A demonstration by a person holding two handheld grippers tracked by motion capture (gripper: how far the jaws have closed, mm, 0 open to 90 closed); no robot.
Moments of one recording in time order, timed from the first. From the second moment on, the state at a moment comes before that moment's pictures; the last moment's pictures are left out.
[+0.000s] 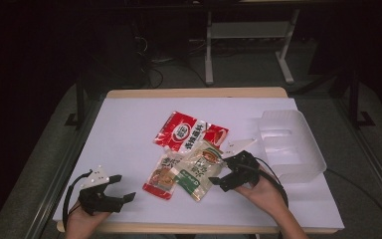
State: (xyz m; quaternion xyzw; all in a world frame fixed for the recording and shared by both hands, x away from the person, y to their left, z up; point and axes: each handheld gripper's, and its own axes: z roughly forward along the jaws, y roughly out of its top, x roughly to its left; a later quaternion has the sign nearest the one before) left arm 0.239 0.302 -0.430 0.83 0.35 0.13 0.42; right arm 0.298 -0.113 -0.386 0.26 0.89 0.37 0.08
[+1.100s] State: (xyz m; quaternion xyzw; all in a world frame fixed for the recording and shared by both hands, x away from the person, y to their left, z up) left arm 0.242 0.300 -0.431 0.83 0.35 0.13 0.42; right arm 0.362 -0.074 -0.417 0.27 0.92 0.29 0.08
